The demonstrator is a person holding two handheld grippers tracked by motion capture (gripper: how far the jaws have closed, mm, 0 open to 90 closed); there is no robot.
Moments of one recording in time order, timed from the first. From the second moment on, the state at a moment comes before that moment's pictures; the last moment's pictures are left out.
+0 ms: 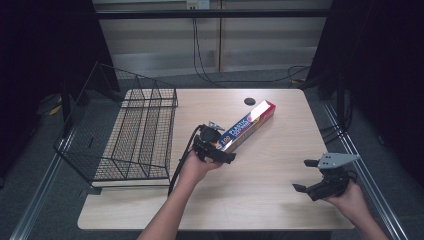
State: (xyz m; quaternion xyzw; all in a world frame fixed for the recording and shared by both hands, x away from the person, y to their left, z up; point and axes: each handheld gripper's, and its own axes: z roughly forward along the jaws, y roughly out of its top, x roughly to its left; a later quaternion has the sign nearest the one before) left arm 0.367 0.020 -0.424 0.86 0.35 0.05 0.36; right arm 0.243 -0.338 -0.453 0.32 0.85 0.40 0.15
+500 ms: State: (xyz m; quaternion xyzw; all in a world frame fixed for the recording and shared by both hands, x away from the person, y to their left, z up) left arm 0.407 0.002 -0.420 0.86 0.37 0.04 0.34; right arm 0.244 -0.340 -0.451 0.32 0.84 0.41 0.15
